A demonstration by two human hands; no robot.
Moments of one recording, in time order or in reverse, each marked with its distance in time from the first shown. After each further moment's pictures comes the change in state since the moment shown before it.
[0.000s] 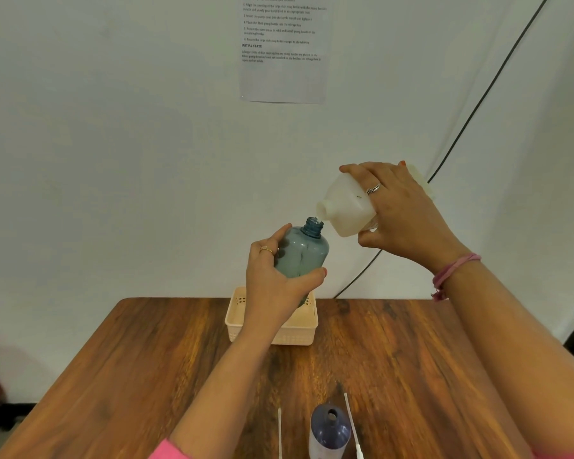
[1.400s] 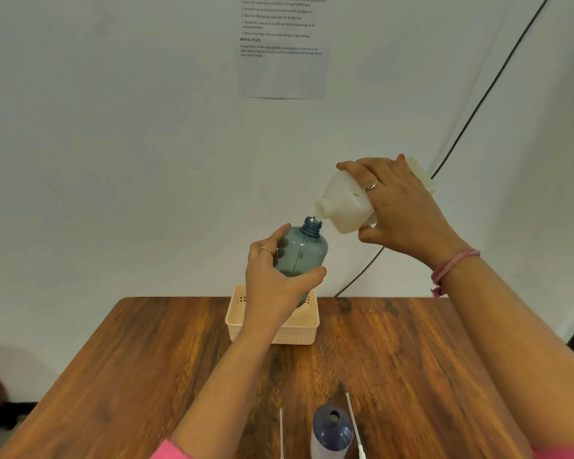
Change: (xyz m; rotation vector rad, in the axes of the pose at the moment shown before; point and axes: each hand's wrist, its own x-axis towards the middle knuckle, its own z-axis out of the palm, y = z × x) left_hand 0.005 -0.006 0.002 -0.032 0.013 -0.010; right_hand 0.007 0.005 0.009 -0.042 0.017 -0.039
